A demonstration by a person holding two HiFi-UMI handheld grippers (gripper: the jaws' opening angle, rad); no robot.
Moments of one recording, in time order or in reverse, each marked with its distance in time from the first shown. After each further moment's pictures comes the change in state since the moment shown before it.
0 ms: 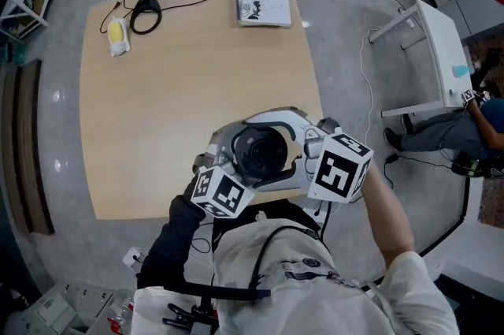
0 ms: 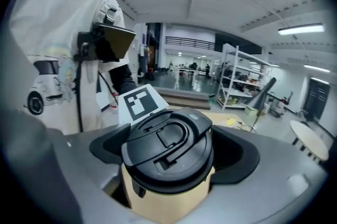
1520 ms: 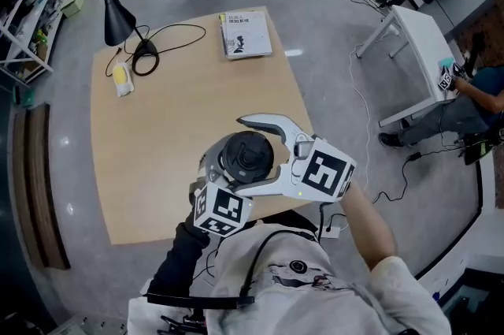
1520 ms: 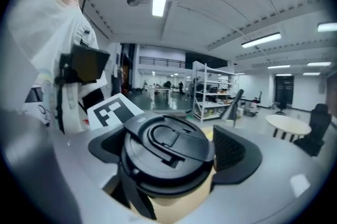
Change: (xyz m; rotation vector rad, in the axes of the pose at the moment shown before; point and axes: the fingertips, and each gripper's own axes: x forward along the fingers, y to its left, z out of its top) left arm -0.036 0.017 0.040 -0.087 0.134 0.160; right arm -0.037 -0.019 0.066 0.162 -0.269 -0.282
